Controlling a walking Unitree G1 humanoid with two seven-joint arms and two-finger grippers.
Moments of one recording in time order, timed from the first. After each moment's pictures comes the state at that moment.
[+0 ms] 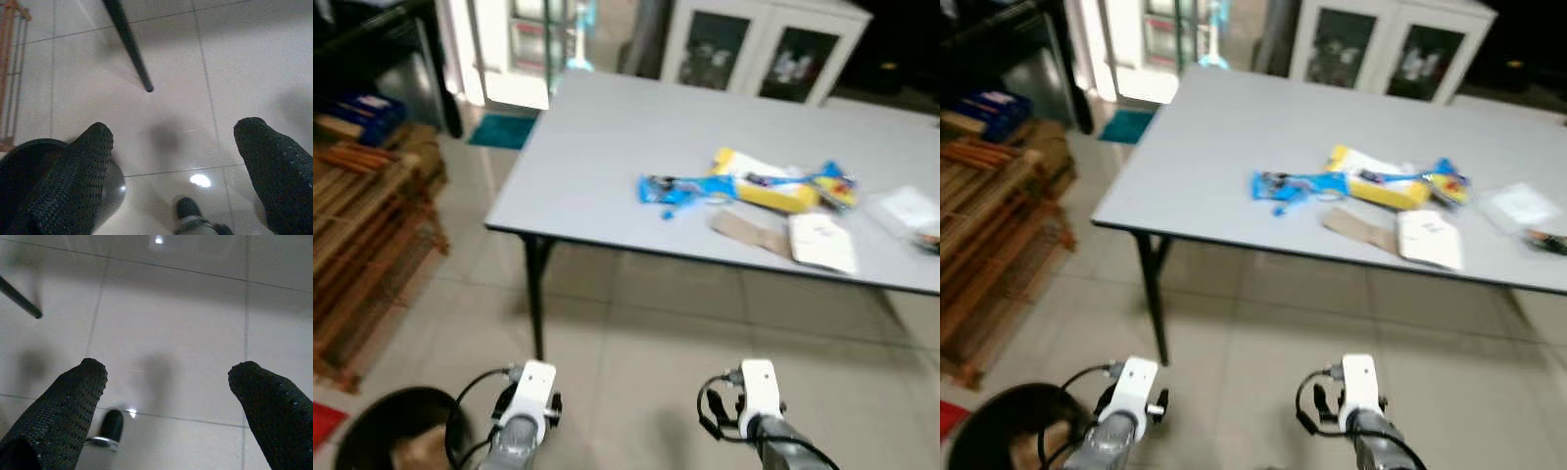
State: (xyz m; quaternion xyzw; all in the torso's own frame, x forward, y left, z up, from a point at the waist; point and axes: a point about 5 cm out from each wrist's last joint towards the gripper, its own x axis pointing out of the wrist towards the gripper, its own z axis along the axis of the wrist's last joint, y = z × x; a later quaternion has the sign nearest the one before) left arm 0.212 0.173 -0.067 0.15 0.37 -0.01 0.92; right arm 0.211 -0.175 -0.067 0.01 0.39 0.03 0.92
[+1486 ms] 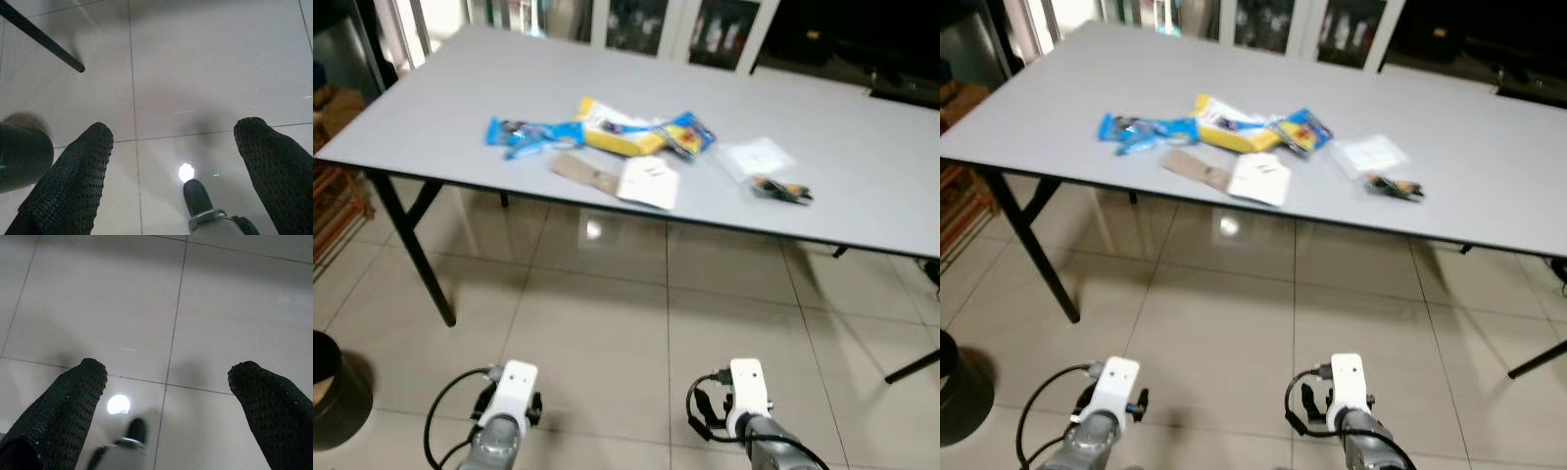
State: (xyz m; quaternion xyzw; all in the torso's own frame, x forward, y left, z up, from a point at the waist) left arm 0.211 0.191 -0.065 0.17 0.37 0.01 0.91; right arm 0.214 -0.162 -0.067 0.02 0.38 0.05 0.92
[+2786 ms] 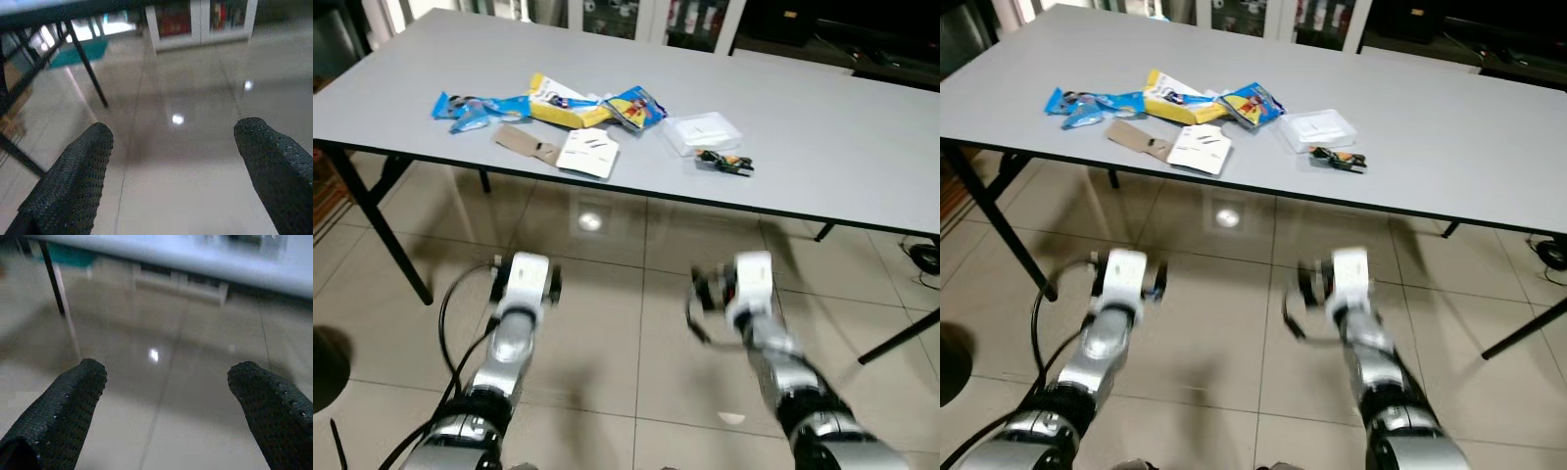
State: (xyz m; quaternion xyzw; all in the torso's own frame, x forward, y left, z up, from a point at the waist) left arm 0.326 0.168 0.053 0.13 0.07 0.02 0.99; right arm 0.331 -0.154 0.057 0.00 0.07 0.09 0.99
